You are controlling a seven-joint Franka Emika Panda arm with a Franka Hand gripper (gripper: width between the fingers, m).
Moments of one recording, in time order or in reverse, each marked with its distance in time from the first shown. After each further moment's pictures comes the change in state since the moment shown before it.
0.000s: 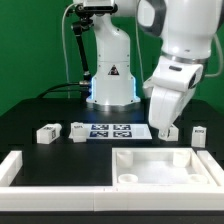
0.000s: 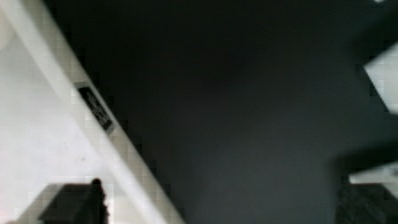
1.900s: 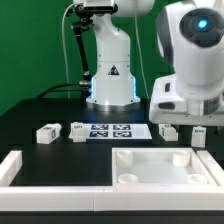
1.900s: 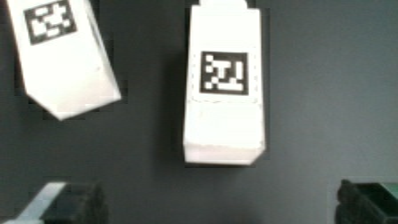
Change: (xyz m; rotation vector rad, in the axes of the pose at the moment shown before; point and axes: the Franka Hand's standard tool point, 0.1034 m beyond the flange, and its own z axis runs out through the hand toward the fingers) arm 0.040 -0.066 0.034 0.511 -0.343 1.189
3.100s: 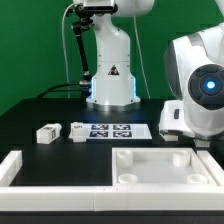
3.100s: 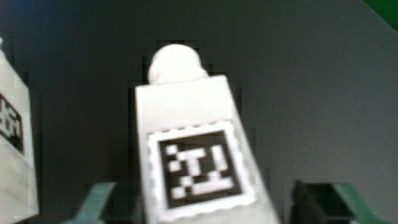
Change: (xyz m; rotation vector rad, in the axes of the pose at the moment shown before) arm -0.014 -0.016 0.048 -0.002 -0.226 0.038
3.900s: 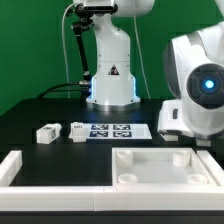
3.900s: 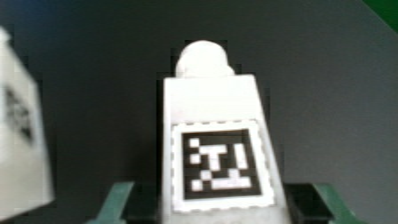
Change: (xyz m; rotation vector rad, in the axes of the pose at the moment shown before) arm -0.006 0.013 -0.035 0.017 0.018 -0.062
